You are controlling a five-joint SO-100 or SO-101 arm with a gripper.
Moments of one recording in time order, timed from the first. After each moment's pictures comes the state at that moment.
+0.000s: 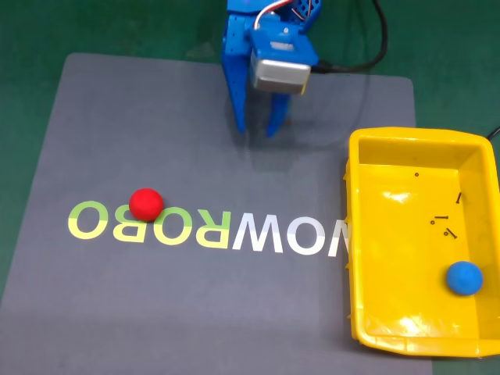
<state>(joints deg) 5.5 181.9 173.7 39.7 -100.2</state>
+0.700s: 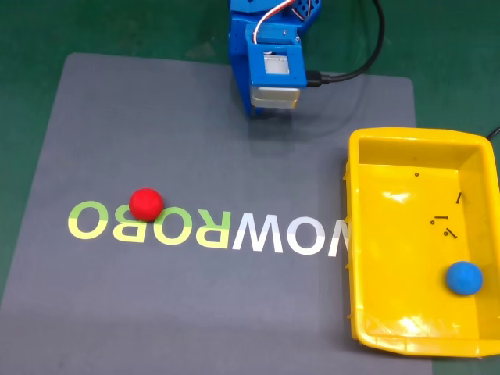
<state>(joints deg) 5.6 189.7 175.8 69.4 -96.7</state>
